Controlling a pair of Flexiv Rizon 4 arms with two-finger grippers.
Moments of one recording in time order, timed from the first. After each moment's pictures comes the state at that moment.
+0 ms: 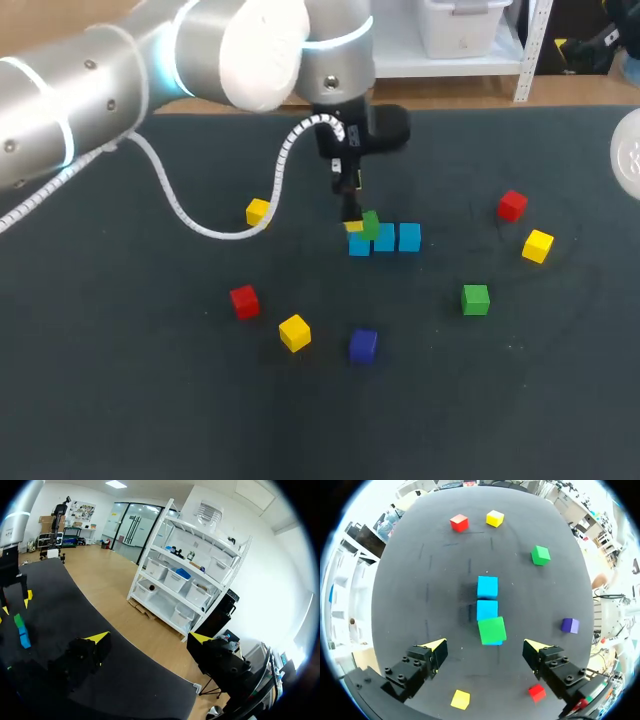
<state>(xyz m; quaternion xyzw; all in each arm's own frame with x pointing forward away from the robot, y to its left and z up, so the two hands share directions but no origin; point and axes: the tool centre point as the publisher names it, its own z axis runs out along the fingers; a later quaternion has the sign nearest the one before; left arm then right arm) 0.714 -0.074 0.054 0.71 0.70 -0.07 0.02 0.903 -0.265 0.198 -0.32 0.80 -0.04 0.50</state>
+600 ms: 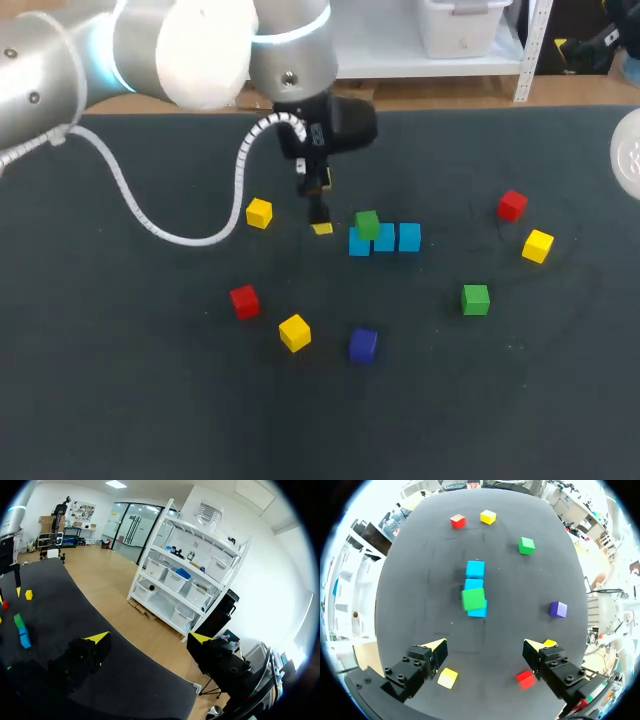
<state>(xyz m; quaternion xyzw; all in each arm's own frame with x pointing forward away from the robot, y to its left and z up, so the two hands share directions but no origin) 0.682 -0.036 0.073 0.71 0.70 -0.06 0.03 0.903 -0.265 0.198 -0.32 0.80 -0.04 0.50</state>
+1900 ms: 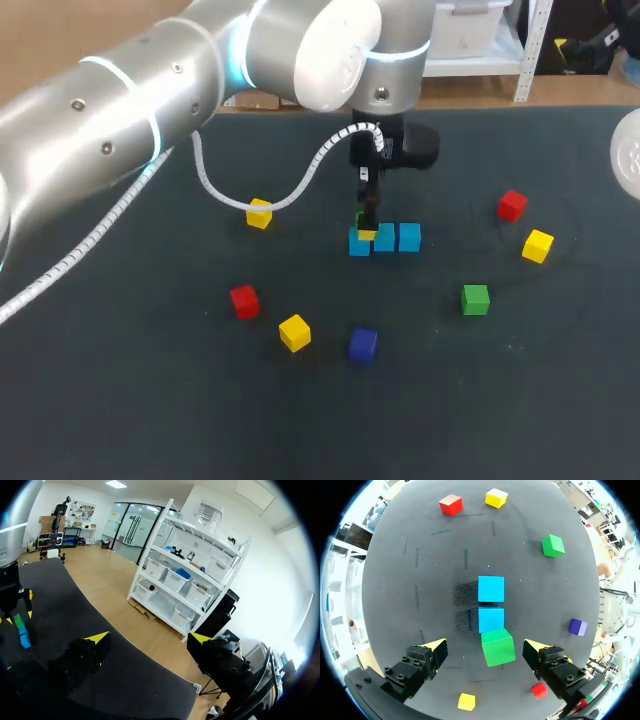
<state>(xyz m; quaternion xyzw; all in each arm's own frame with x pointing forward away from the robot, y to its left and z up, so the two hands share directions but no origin) 0.718 -0.095 0.029 0.73 0.68 -0.01 -0.05 0.903 -0.265 0.198 -0.32 0.80 -0.04 0.50</state>
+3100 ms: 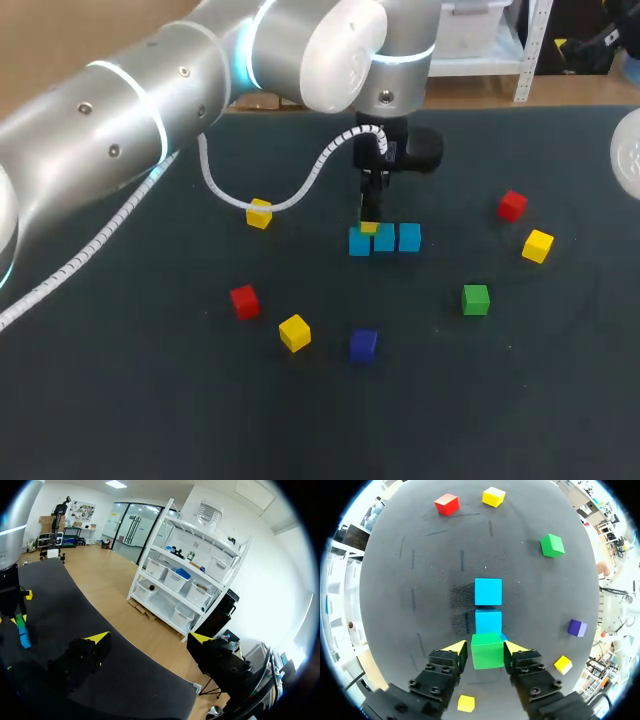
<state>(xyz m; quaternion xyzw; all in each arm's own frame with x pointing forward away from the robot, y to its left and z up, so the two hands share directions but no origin) 0.715 -0.098 0.026 0.73 0.68 -0.02 -0.06 0.903 -0.265 0.198 -0.32 0.80 -0.04 0.50</state>
